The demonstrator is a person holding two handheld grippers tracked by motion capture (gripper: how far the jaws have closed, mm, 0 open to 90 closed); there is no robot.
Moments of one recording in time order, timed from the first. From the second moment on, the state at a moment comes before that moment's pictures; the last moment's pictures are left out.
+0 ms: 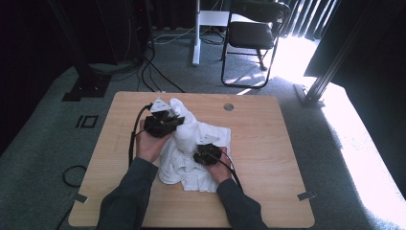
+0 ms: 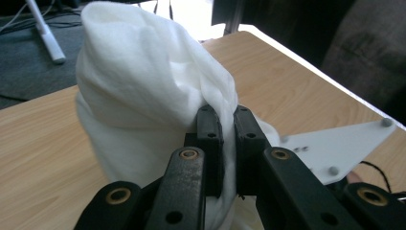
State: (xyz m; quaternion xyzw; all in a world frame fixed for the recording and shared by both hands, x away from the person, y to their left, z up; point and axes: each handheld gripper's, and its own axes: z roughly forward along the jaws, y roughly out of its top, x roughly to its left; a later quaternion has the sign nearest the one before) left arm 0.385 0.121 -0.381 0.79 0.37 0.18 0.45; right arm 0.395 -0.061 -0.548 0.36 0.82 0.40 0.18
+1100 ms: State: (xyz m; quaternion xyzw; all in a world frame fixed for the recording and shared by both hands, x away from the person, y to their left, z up) left arm 0.395 0.028 -0.469 0.83 0.32 0.14 0.43; right arm 0.380 -0.201 -0.487 0.46 0.73 0.47 0.21
